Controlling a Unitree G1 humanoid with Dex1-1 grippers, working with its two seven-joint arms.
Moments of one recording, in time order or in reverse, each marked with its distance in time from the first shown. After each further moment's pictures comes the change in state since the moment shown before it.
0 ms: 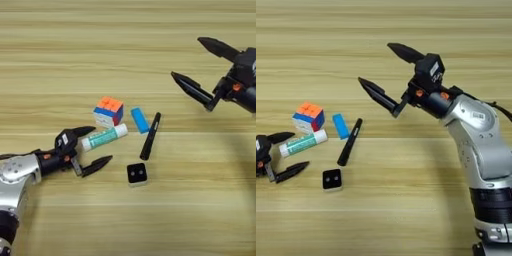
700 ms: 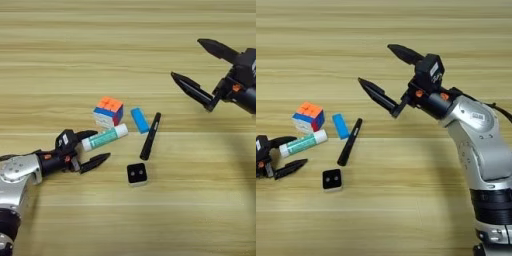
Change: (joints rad) left arm -0.018 -0.011 0.002 0.050 -0.001 -0.012 -0.027; right arm 0.003 -0.002 0.006 -0.008 0.013 0.020 -0.018
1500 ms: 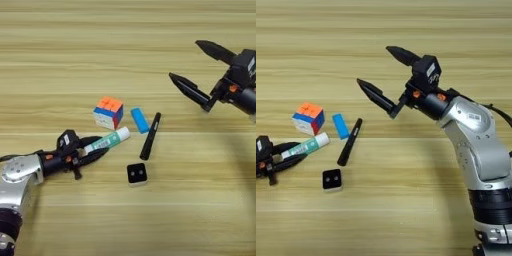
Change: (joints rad) left arm -0.001 -0.009 0.002 0.000 -0.001 0.000 -0.014; right arm 0.000 0.001 0.017 0.010 -0.002 0.000 -0.019
